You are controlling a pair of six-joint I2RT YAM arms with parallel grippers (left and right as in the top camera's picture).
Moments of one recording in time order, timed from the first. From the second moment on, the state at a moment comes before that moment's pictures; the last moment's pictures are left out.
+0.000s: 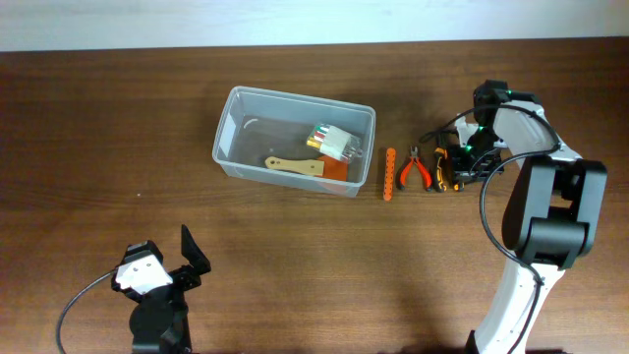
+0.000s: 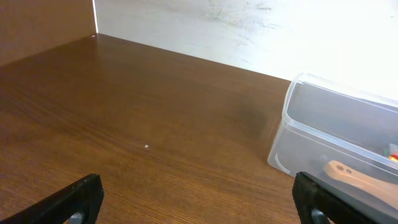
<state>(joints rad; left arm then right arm) -0.05 0.01 0.10 -0.29 -0.33 -0.22 -0.14 2.21 1.64 -1.09 -0.05 -0.15</state>
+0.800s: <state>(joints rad) -0.05 0.01 0.10 -0.29 -0.33 -0.22 0.21 1.91 2.05 -1.16 -0.18 -0.22</state>
